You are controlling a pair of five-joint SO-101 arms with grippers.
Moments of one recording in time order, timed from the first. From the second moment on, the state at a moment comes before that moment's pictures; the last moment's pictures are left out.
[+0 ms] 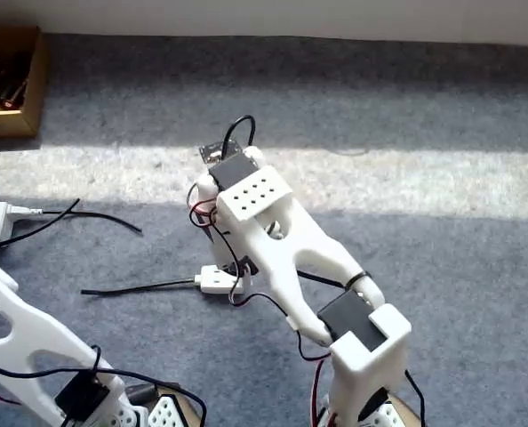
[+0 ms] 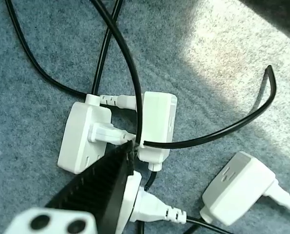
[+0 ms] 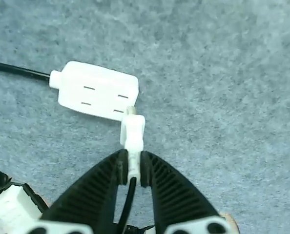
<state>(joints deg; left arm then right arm) -58.3 66.9 -92.3 97.4 -9.7 -43.4 14.9 -9.2 98.7 -15.5</state>
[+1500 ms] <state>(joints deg) -58.3 67.0 -92.3 97.4 -9.7 -45.4 17.2 -17.4 98.7 -16.0</state>
